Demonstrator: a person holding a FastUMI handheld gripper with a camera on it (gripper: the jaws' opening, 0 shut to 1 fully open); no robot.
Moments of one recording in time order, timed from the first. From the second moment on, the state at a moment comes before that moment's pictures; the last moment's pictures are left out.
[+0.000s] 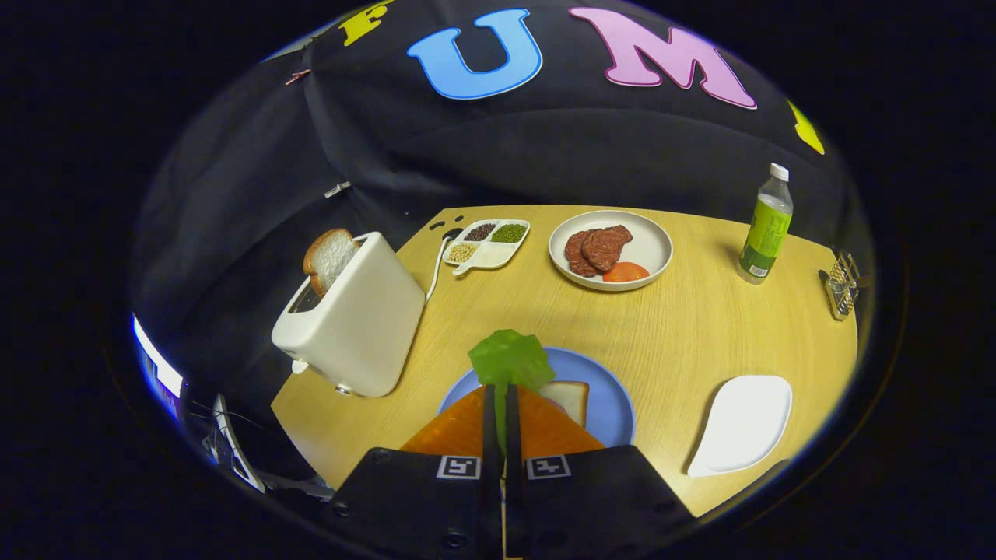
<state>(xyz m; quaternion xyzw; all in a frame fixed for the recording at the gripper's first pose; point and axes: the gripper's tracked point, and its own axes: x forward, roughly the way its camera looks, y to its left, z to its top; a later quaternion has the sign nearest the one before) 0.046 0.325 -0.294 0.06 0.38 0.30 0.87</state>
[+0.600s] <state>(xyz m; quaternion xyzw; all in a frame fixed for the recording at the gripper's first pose) 0.036 0.313 -0.338 0.00 0.40 0.28 0.87</state>
